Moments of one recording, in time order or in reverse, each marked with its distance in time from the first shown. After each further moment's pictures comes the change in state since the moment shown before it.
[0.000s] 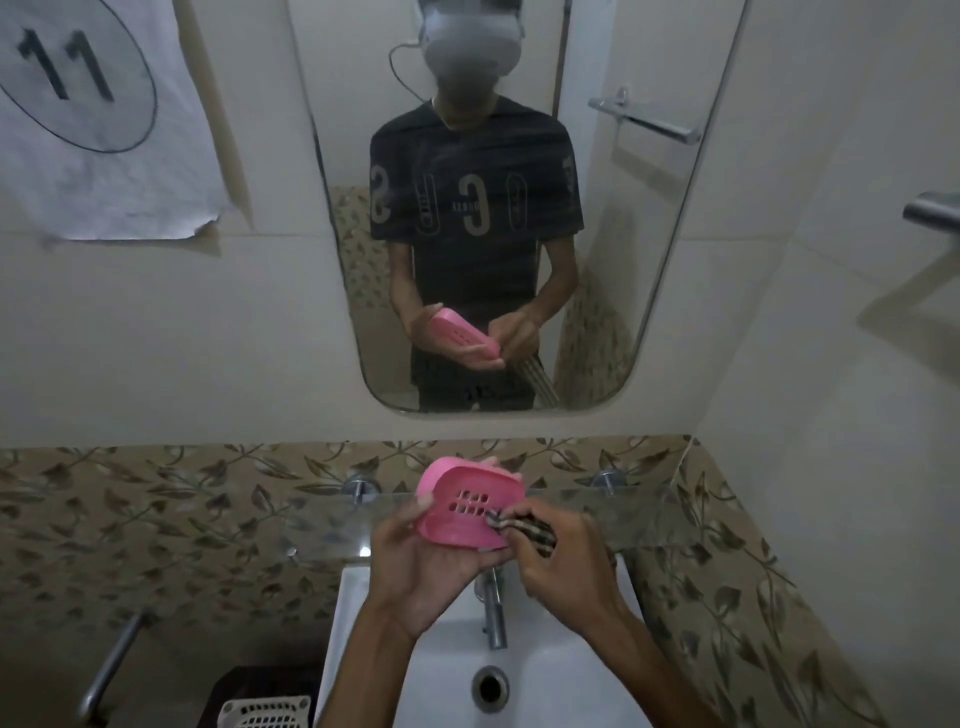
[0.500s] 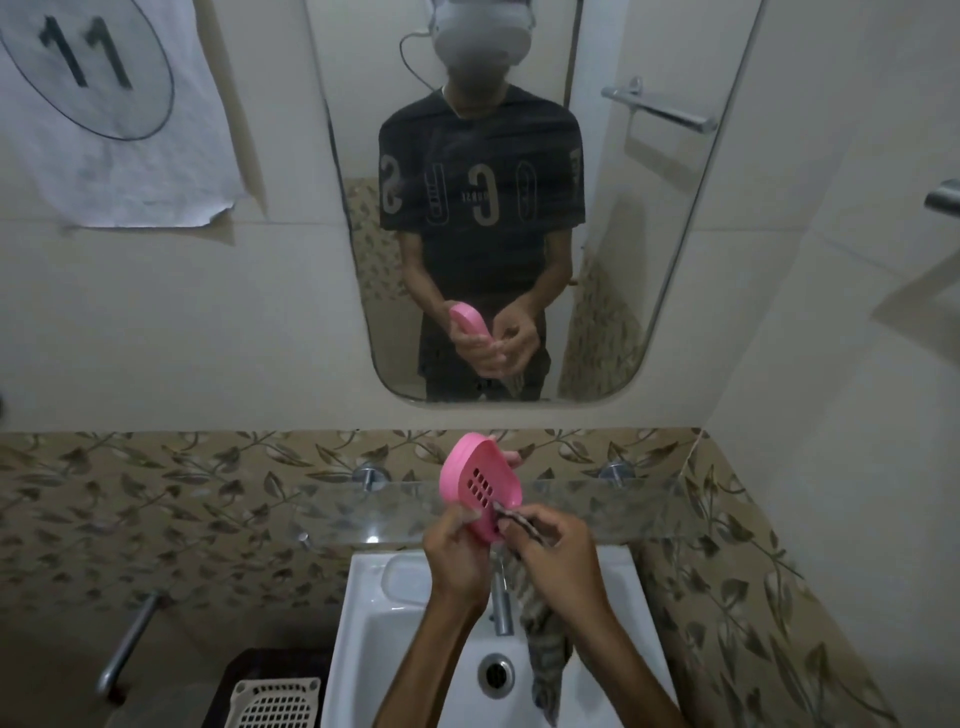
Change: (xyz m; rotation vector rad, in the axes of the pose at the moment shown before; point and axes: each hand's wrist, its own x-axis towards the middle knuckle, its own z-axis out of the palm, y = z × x) left_hand 0.020 -0.046 0.007 0.219 0.379 0.448; right_hand -0.009 -0.006 0.025 0.314 0.060 0.426
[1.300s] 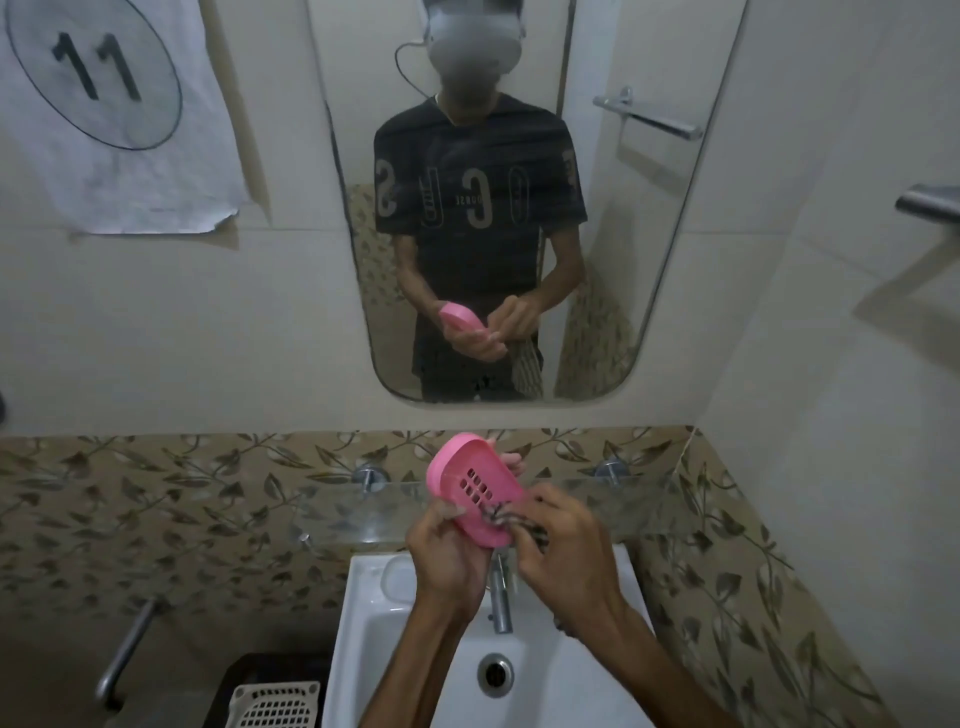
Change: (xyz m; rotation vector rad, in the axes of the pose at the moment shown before) left_hand -0.005 0.014 0.001 -0.128 -0.181 -0.044; right_hand -0.003 -0.010 -0.015 -0.569 0.078 -0.598
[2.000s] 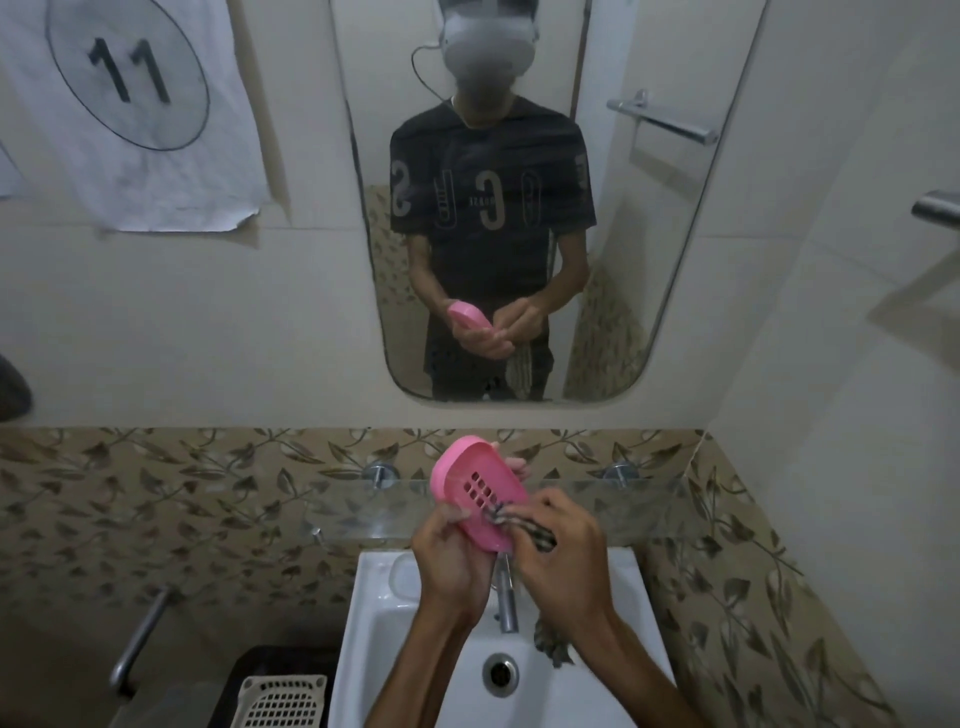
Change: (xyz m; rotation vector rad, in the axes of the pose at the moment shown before) left_hand -0.009 0.003 0.003 -0.032 0.005 -0.005; right_hand -0.009 -0.009 0.014 0.199 0.094 0.117
